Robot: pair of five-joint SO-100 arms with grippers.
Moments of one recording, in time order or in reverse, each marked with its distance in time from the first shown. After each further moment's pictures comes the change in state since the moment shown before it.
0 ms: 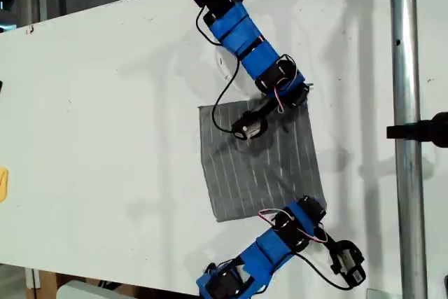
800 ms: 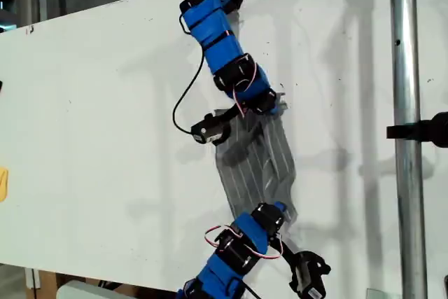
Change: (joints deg) arm 0 -9.5 25.6 5.1 14.2 0.2; arm 1 13.0 14.3 3.6 5.0 -12.5
